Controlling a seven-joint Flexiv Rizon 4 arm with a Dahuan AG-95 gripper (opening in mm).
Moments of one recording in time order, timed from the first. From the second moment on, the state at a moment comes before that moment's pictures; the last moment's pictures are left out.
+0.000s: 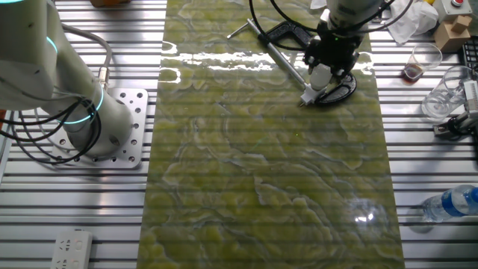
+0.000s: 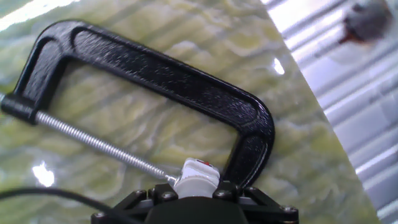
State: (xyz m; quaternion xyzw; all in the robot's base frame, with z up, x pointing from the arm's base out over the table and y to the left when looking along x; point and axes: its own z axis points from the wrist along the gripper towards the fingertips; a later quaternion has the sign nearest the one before) arm 0.565 0.105 0.083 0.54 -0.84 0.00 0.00
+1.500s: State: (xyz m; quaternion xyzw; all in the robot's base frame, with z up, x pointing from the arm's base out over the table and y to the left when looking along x) arm 0.566 0.104 0.084 0.58 -0.82 0.00 0.00
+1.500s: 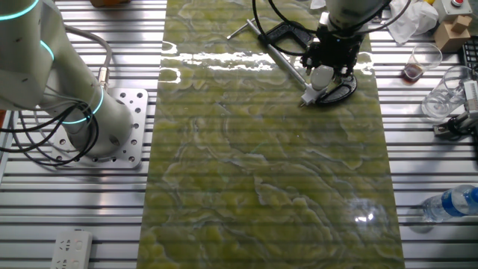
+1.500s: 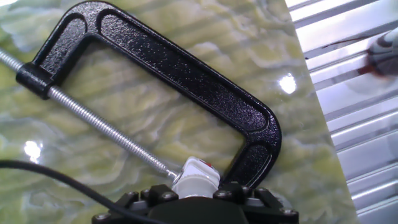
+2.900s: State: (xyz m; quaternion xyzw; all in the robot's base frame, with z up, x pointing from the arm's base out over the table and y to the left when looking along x) arm 0.566 0.104 0.084 0.15 -0.99 -0.01 0.00
